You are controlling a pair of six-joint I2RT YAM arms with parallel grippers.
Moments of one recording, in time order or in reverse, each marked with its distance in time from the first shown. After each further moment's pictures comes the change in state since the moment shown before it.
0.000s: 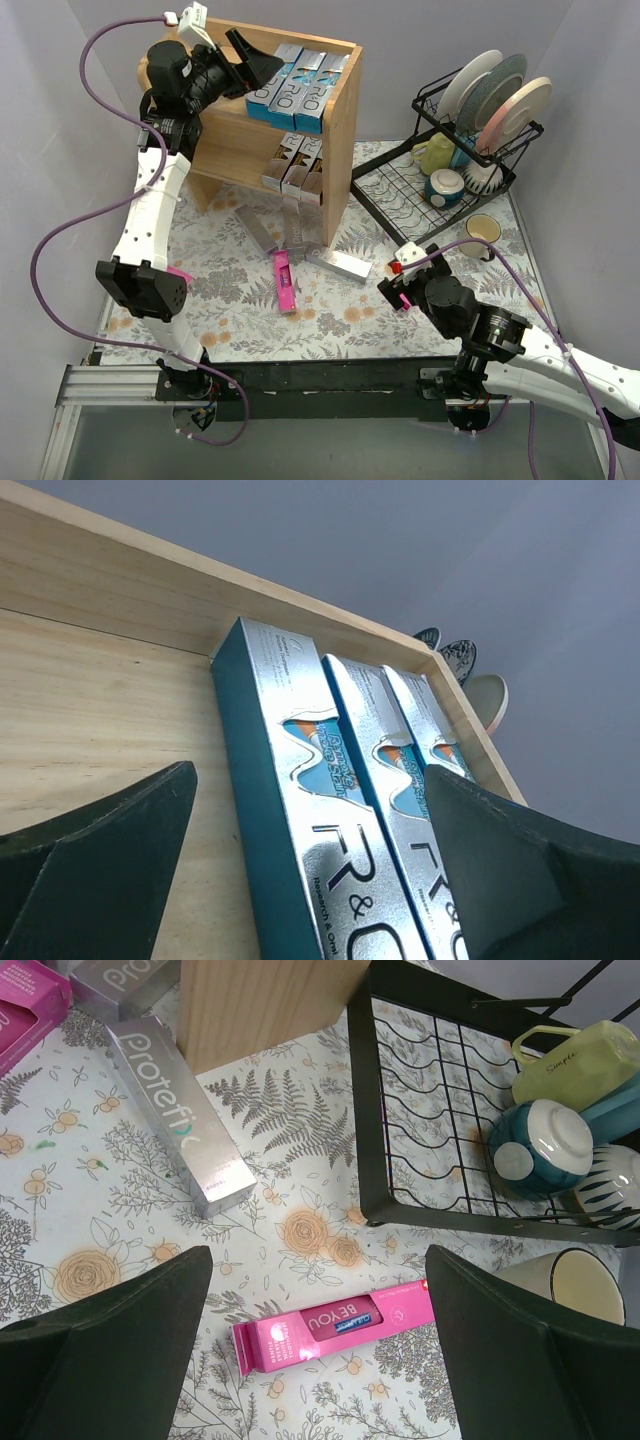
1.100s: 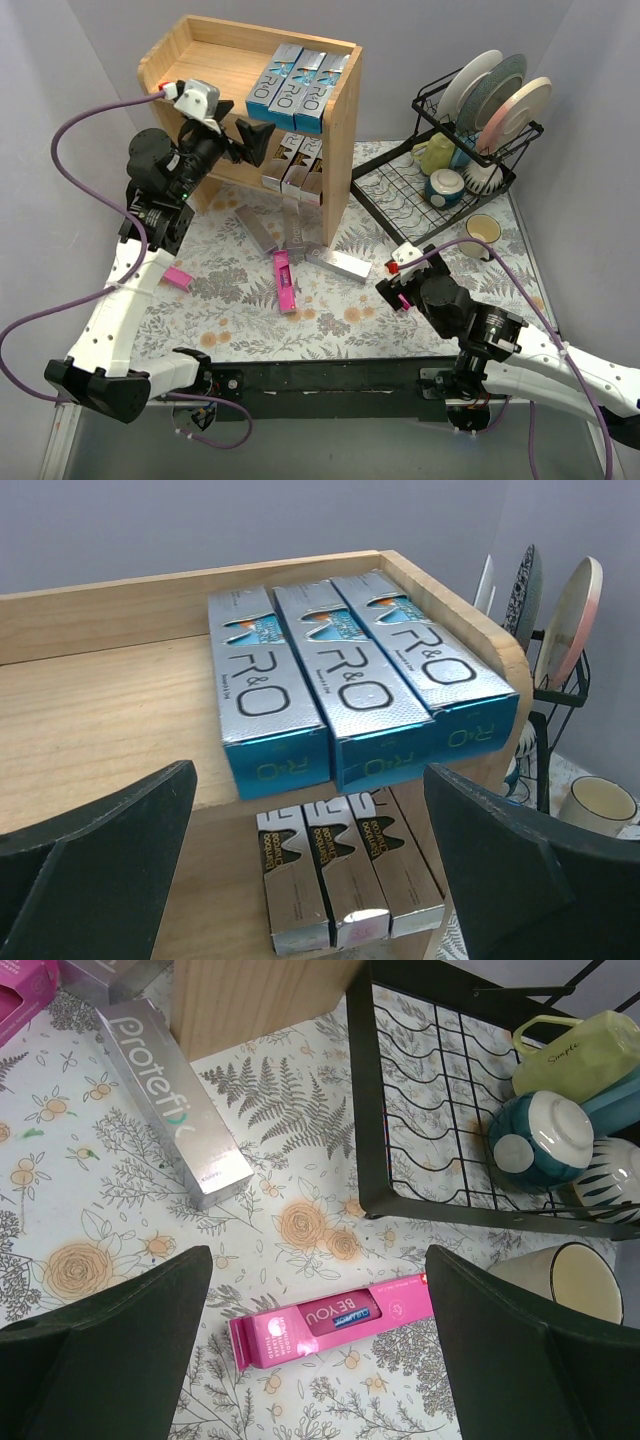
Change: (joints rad) left arm -0.109 -0.605 -0.703 0.251 -0.182 0.577; right arm -0.001 0.020 -0.006 0.000 0.009 0.000
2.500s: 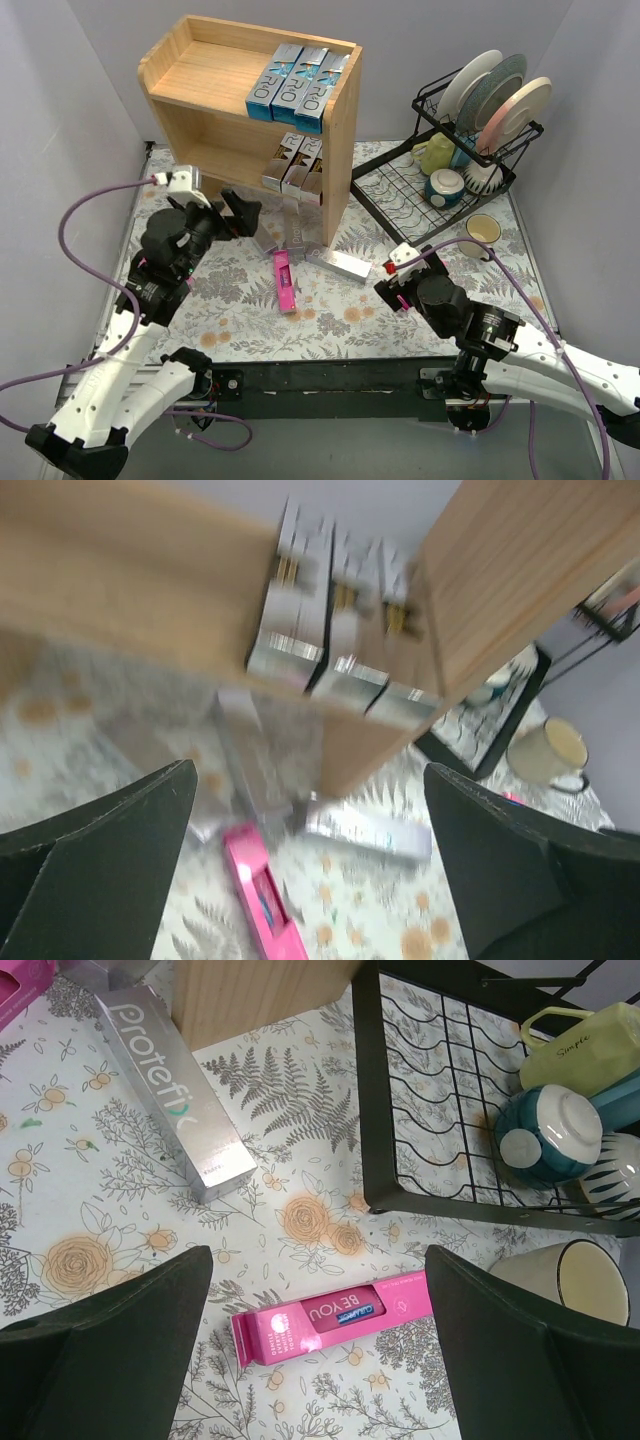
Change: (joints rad) left arm -0.119 -0.388 -0.446 -0.217 -0.350 -0.318; right arm -0.003 0.014 -0.005 0.000 -0.005 0.007
